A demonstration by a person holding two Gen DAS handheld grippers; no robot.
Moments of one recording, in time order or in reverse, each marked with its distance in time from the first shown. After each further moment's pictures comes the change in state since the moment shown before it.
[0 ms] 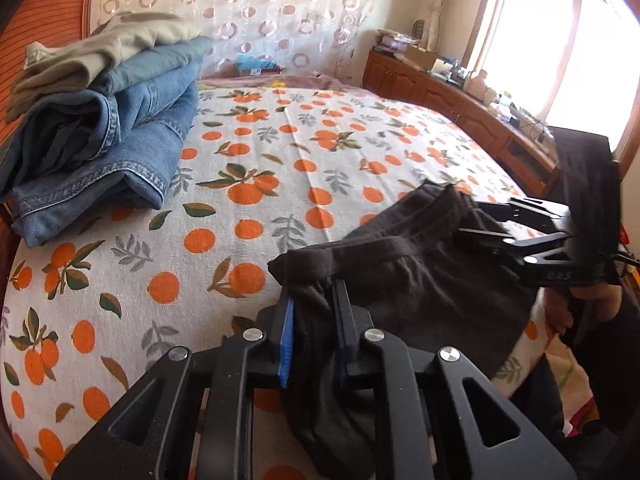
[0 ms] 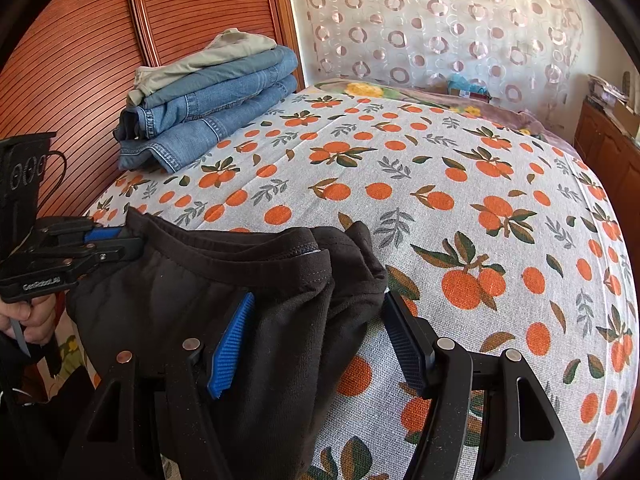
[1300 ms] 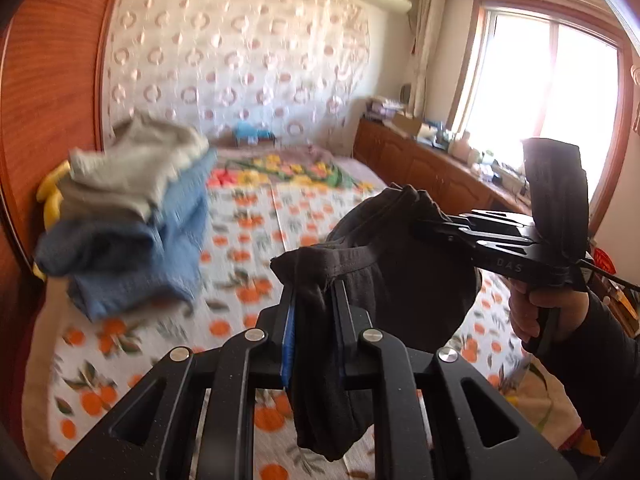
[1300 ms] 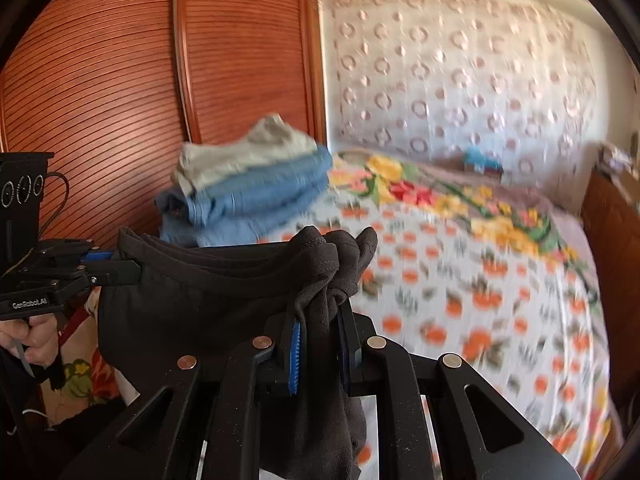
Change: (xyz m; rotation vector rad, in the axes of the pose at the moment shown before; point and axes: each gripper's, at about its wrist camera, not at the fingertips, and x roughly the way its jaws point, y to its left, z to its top) left arm -0.090 -0.012 0.038 -0.001 -0.253 -0.009; right arm -0.069 0.030 0.062 -0.134 -0.225 0.017
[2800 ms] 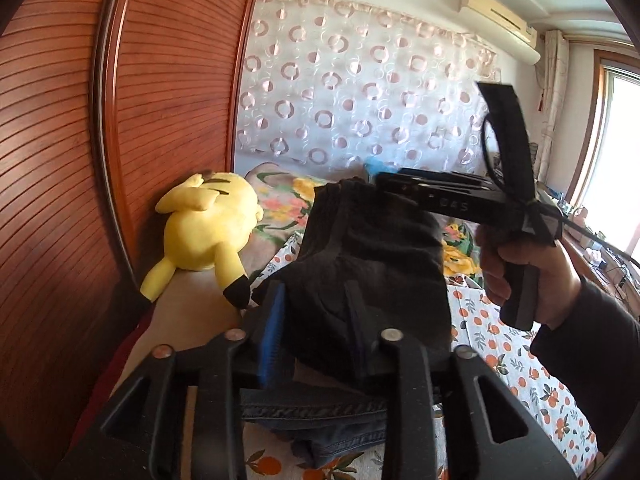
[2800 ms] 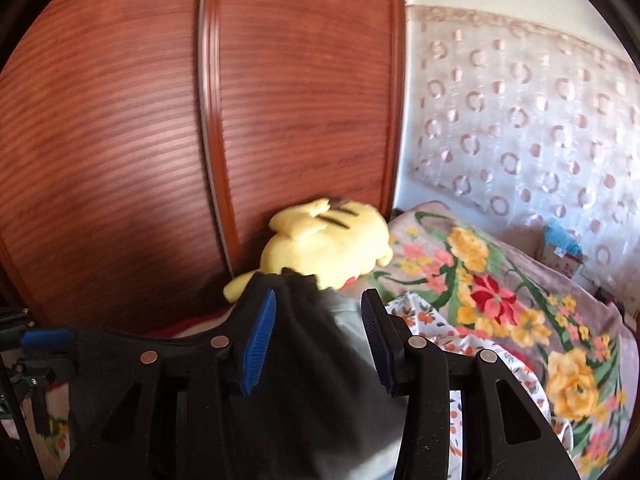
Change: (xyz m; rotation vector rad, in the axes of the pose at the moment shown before) left arm 0.007 0.174 0.081 -0.204 -0.093 0.385; right arm 0.245 0.007 0.211 -0.165 -0.048 0.186
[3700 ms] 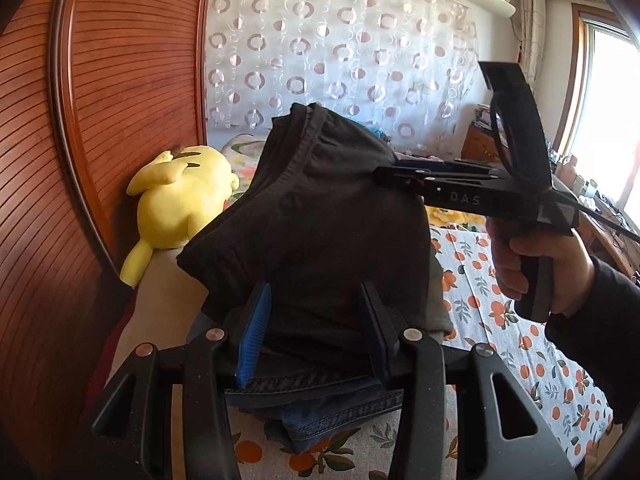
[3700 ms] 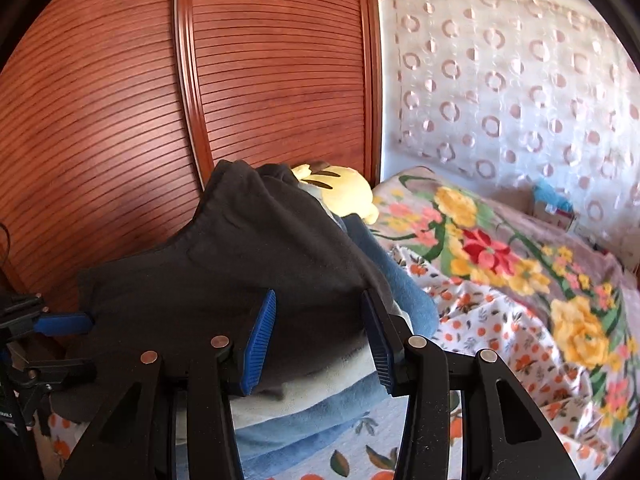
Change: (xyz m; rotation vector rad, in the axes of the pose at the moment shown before) left arm 0.033 -0.018 -0.027 0.107 0.118 -0.044; right arm -0.025 0.007 -0.056 0.088 0.065 -0.005
